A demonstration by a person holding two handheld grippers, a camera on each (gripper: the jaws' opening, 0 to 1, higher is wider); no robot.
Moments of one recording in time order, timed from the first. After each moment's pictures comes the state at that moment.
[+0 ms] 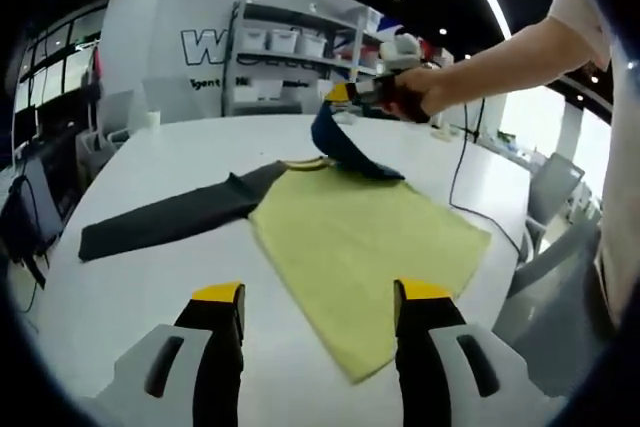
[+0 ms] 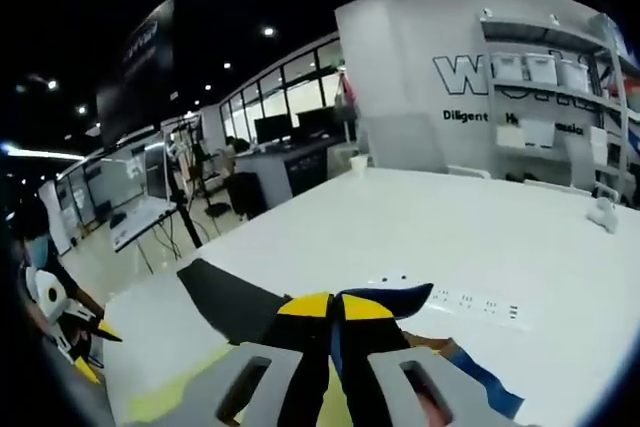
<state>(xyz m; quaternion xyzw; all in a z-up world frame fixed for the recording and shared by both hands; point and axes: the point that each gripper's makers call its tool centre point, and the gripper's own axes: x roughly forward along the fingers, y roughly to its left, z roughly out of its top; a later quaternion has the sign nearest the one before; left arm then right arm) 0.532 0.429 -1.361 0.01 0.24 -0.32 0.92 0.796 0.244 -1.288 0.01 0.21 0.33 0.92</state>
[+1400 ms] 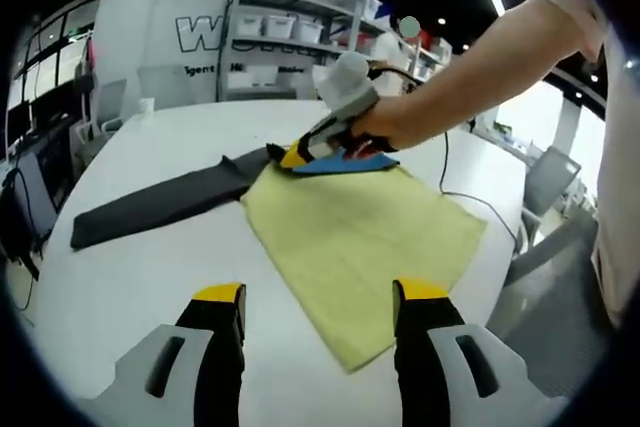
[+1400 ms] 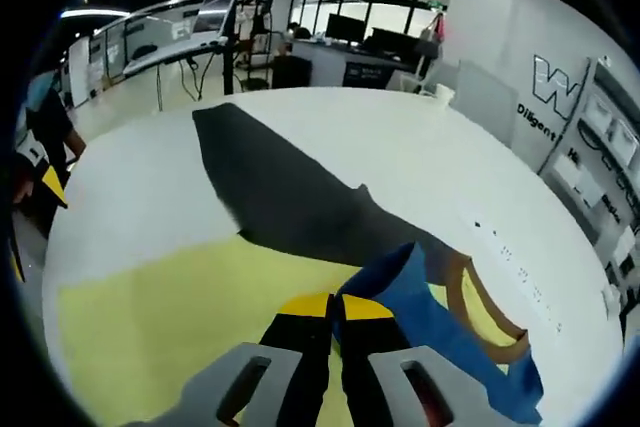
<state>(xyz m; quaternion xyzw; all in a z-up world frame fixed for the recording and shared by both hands) 0.525 0.425 -1.376 0.01 0.27 -0.33 0.90 0.755 0.330 -1.426 -0.26 0.30 0.39 0.83</state>
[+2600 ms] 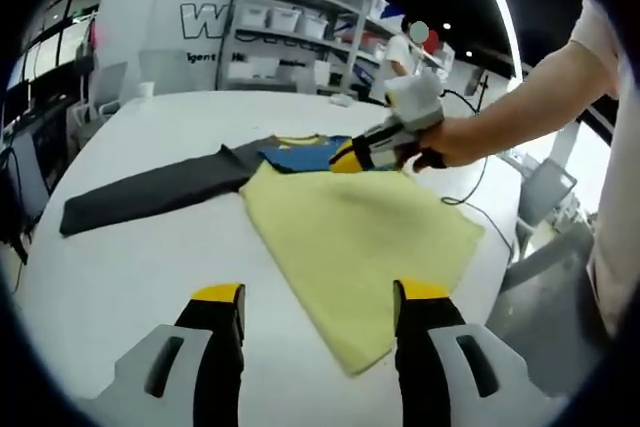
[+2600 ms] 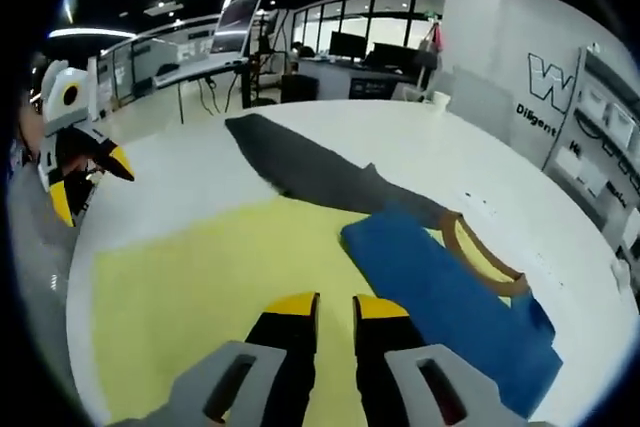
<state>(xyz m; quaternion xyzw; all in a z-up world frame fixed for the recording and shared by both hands) 0.539 0.430 -1.383 -0.03 0.29 -0.33 0.90 0.689 0.261 -1.411 -0.19 0.28 0.41 0.85</state>
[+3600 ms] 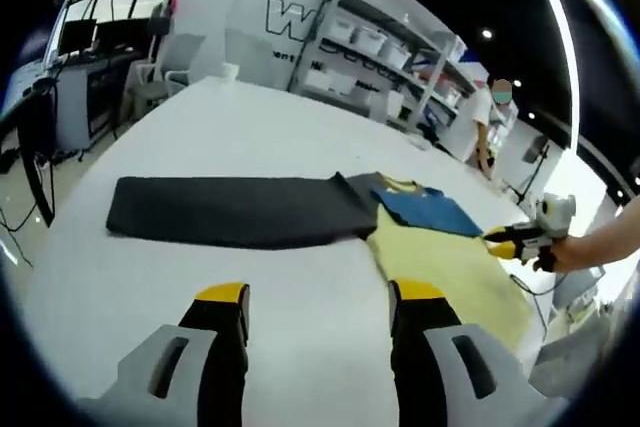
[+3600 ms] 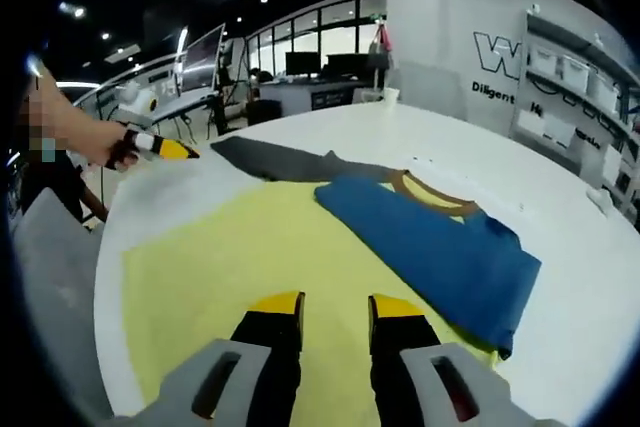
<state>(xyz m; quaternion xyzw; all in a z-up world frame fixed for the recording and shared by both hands) 0.659 0.546 -1.396 -0.15 0.29 -0.18 0.93 0.641 0.192 -1.401 -0.10 0.28 0.35 0.89</state>
